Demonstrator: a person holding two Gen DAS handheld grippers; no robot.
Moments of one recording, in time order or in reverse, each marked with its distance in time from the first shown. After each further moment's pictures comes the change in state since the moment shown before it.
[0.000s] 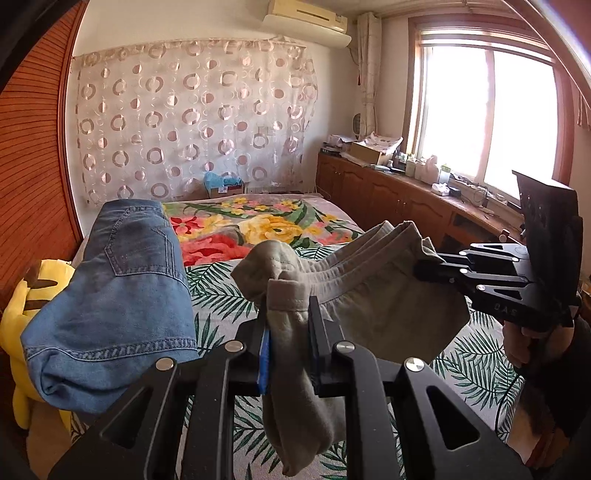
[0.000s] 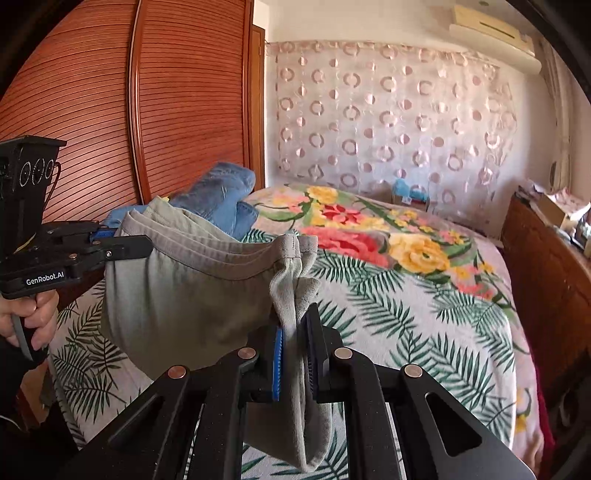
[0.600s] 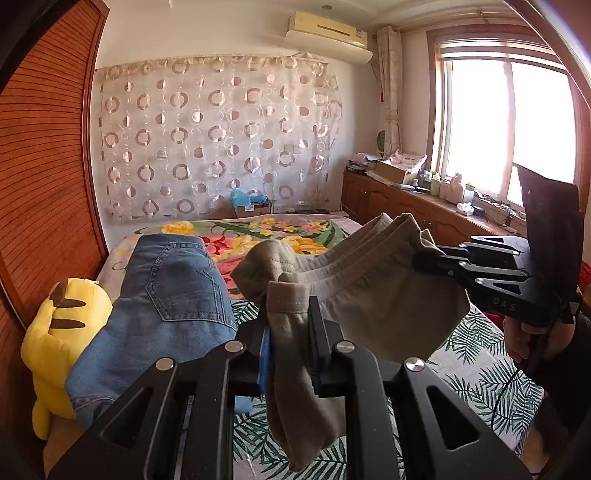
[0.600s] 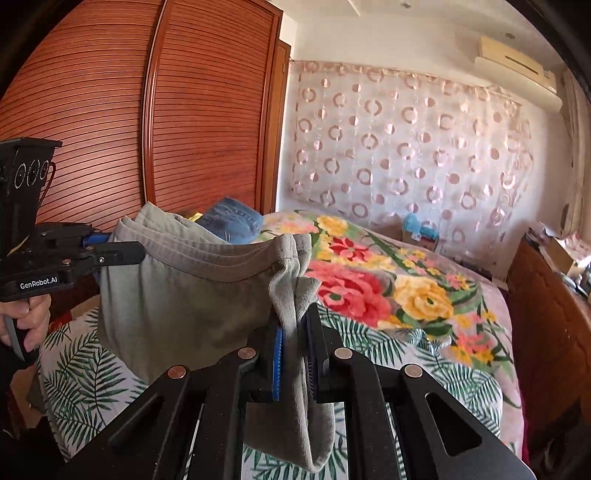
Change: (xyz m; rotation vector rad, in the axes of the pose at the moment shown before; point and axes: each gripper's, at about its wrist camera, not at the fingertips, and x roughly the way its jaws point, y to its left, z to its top) left arm -0.007 0.031 0.027 -0.010 -0.065 0.099; right arm 0.036 -0.009 0.032 -0.098 -0.075 0.027
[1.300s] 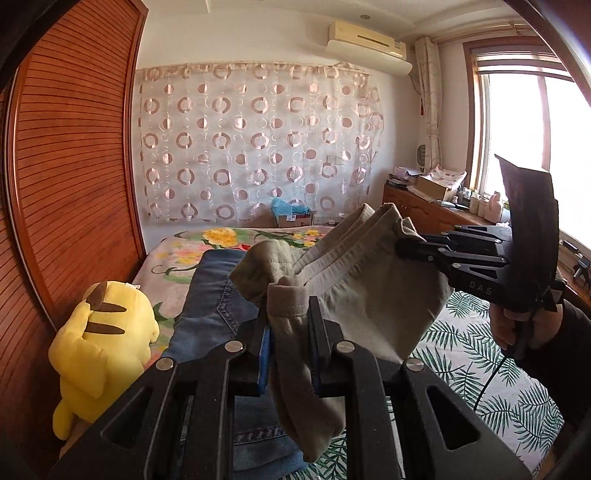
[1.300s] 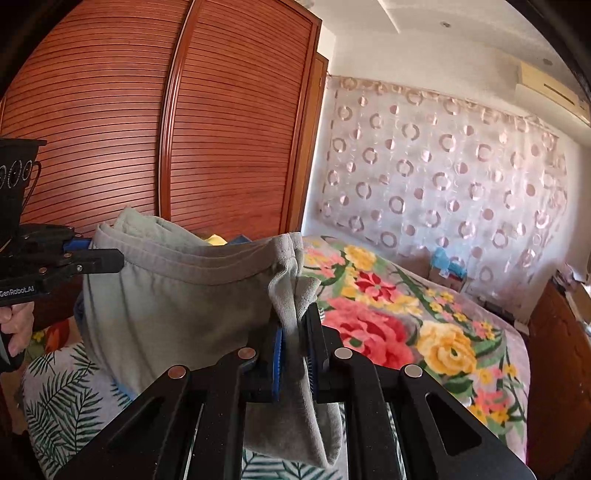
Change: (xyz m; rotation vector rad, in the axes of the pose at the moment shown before) left arm 0.004 0.062 0.009 -0.062 -0.035 0.138; right arm 0.086 -0.029 0.022 -0.101 -0.070 0.104
